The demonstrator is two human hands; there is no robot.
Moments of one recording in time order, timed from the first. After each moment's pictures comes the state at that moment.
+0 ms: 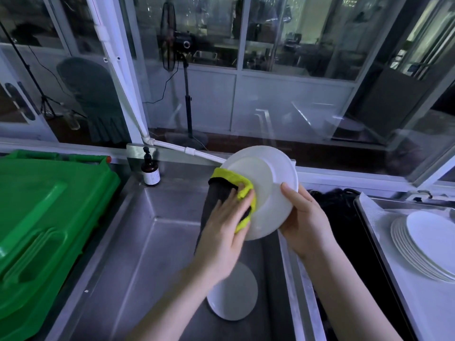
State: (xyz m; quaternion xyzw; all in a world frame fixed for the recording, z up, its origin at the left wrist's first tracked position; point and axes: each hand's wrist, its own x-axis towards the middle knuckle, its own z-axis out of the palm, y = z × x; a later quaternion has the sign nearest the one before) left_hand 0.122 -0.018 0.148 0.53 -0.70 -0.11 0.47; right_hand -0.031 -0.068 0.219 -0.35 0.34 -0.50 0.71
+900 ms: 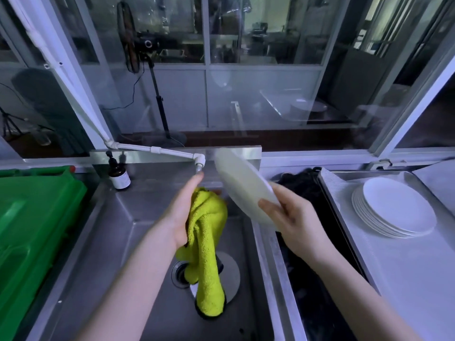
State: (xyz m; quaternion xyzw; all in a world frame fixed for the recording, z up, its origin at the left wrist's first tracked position) left_hand 0.097 -0.042 0.198 0.53 -0.24 -0.67 0.45; right_hand -0.127 -0.025 0.213 -0.72 0.39 -0.44 0.36
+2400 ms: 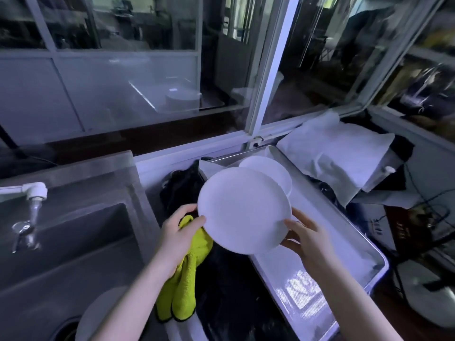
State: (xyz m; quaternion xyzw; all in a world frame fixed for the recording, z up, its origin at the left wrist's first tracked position) left_hand -0.142 -0.094 0.123 0.49 -0.54 -0.56 0.39; right_hand -0.391 0.005 0.156 -0.25 0.65 -0.57 0.44
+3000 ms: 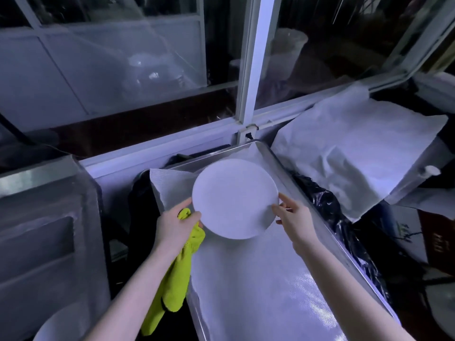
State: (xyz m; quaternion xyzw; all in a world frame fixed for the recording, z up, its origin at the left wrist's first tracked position) left_hand -0.335 -0.201 0.083 0.61 -0.54 -0.47 0.34; right_hand -0.587 -0.149 0.082 -0.37 0.74 -0.44 0.36
